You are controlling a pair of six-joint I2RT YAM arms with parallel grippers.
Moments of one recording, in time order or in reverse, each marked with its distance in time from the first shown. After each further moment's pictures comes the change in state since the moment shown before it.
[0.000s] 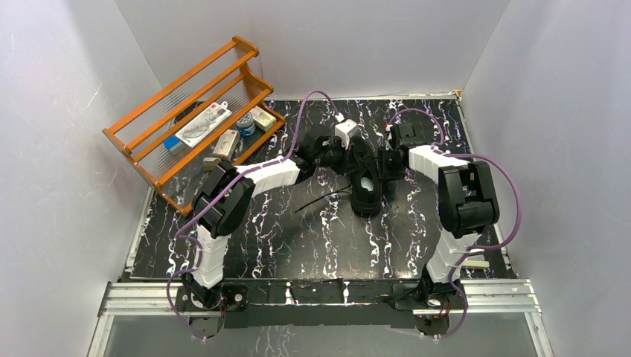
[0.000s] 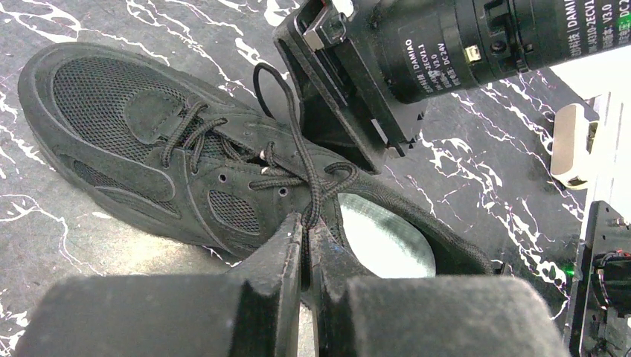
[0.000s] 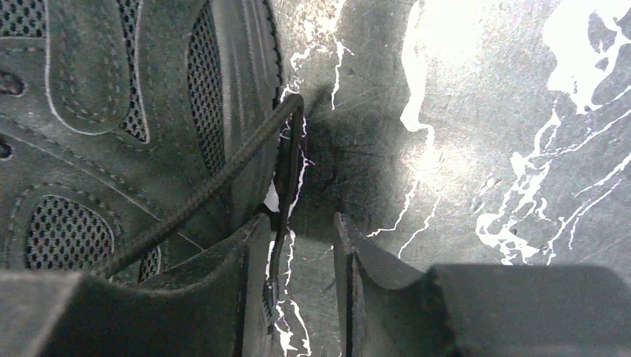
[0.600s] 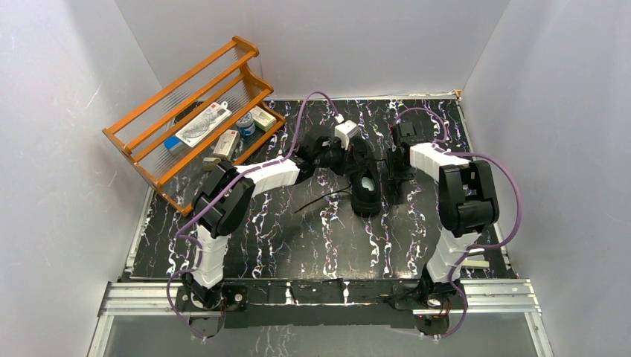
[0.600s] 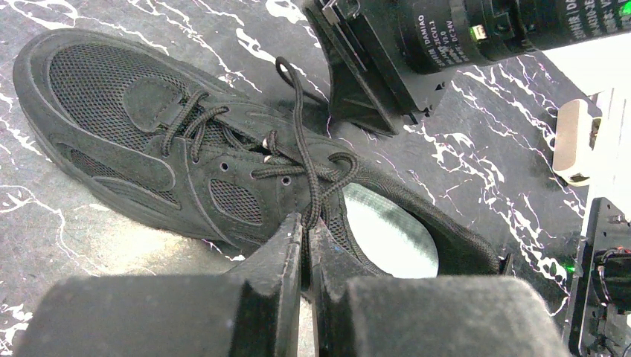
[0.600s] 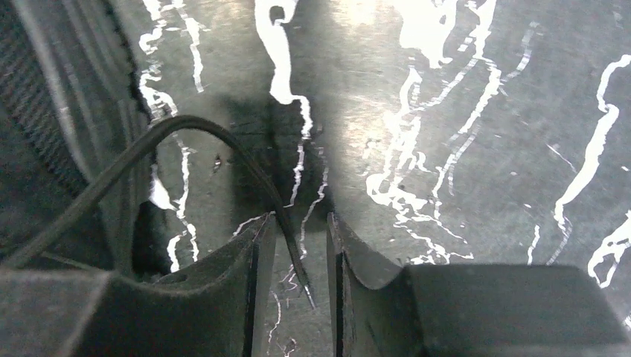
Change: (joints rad) left arm 0.000 0.000 -0.004 -0.014 0.000 0.000; right arm 0.002 0.014 0.043 -0.111 0.276 -0.023
